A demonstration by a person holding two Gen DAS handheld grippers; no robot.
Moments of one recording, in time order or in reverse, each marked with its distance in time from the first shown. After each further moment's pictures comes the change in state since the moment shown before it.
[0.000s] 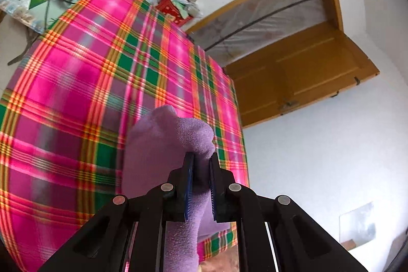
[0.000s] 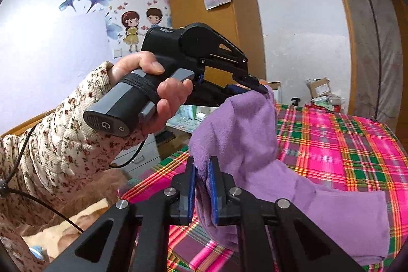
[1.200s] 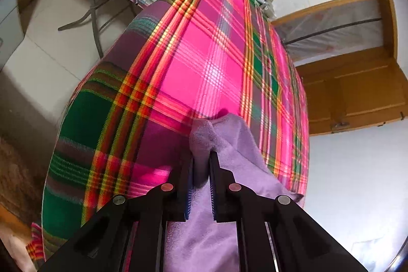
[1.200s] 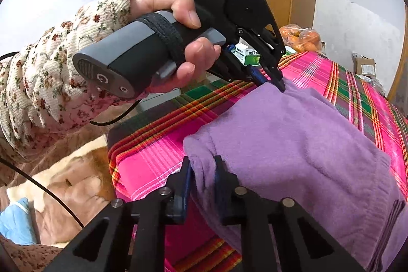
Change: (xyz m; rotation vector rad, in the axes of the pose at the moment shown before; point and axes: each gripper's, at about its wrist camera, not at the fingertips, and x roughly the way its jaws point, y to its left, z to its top) left arm -0.018 0.186 0.013 -0.197 0.042 0.247; right arm 0.163 0.080 -0.053 -0.202 0.378 0.125
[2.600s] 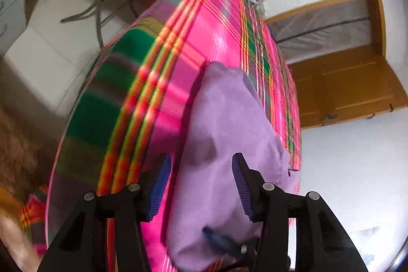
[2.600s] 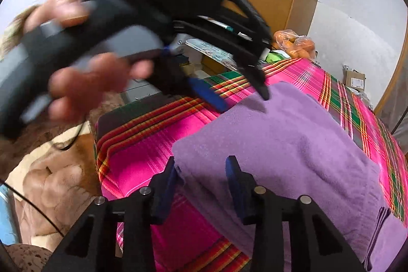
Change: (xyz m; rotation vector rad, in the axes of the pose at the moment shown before) left arm -0.026 0.027 -0.057 0.015 0.002 -0.060; right arm 0.013 0.018 0.005 -0.087 0.052 -0.111
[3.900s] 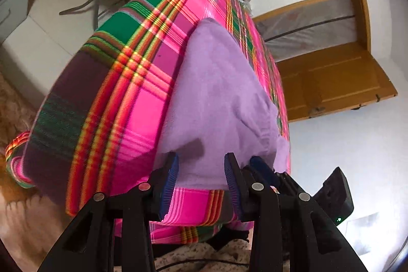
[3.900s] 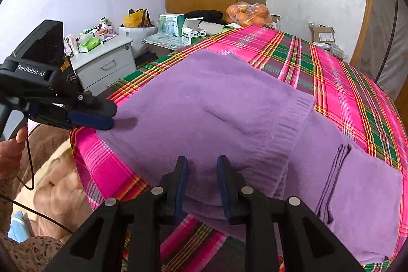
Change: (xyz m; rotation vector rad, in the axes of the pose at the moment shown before) left arm -0.035 0.022 -0.093 0.001 -0.042 -0.084; right arm -0.048 -0.083 -0.032 0.248 0.069 -0.056
